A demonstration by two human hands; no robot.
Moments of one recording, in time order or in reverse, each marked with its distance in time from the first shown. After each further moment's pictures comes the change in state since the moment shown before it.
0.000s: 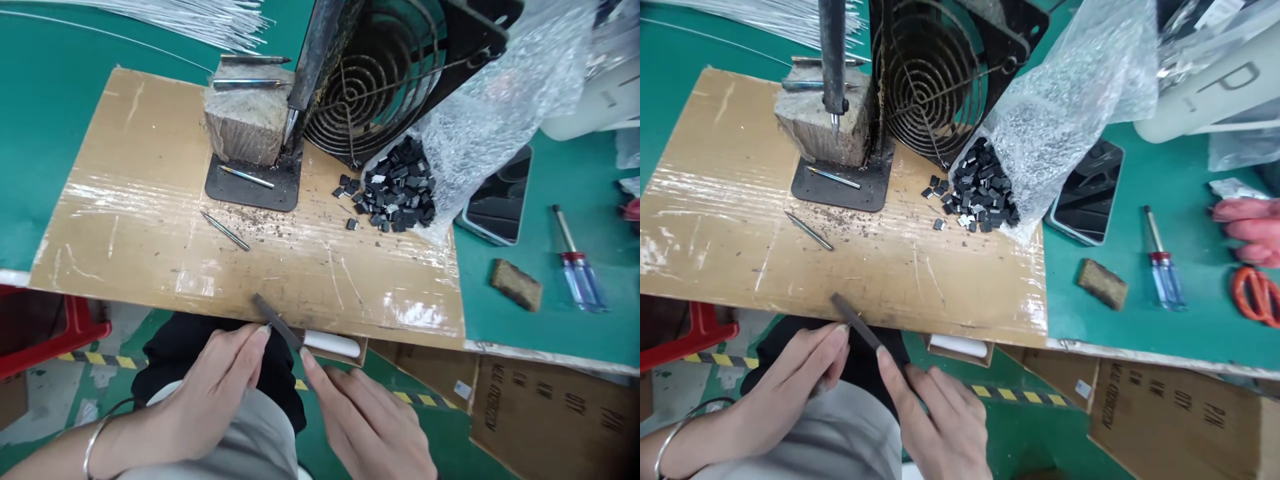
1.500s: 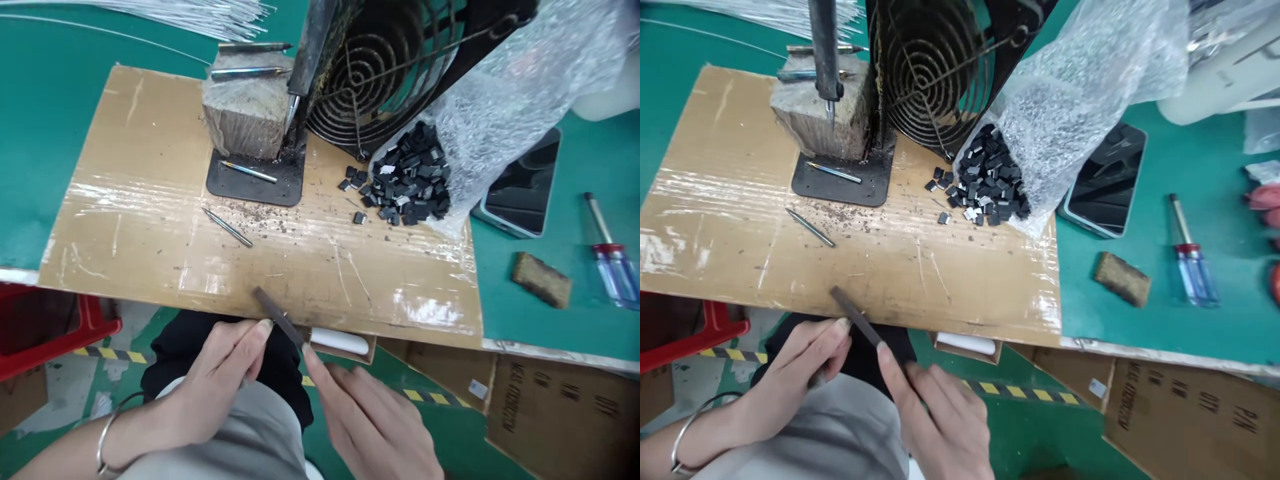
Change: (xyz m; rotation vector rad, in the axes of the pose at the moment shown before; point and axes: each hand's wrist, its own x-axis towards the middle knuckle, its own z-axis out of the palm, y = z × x) left_hand 0.011 0.014 -0.002 -0.144 0.013 0.028; right_hand 0.004 -0.005 0.008 0.003 -0.002 0.018
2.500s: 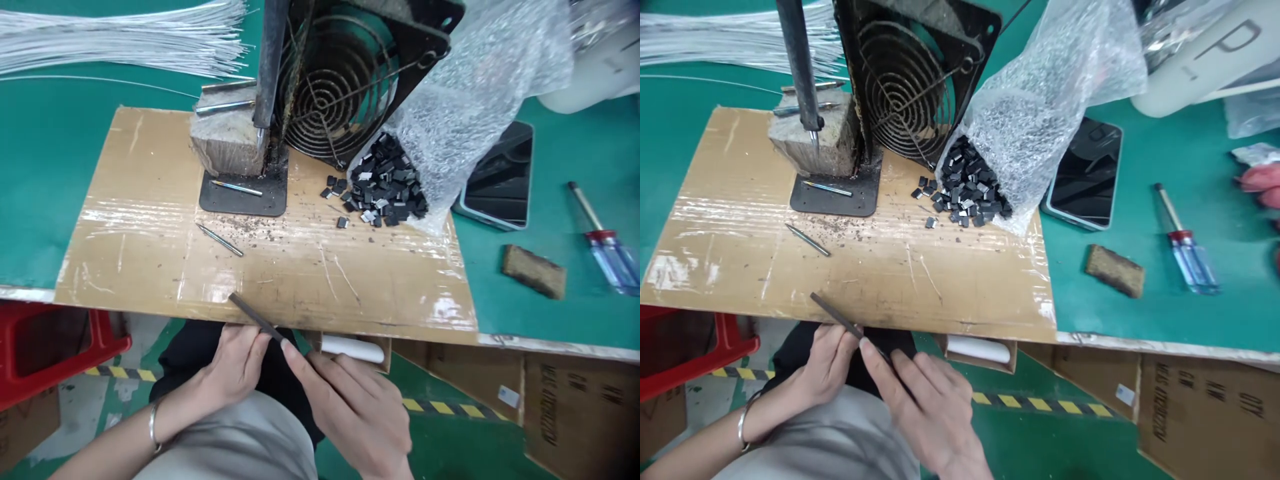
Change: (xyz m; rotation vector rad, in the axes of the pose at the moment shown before) left_hand 0.028 -0.058 0.009 0.577 0.269 0.601; right_hand 0.005 0.006 0.012 0.012 0.056 -0.088
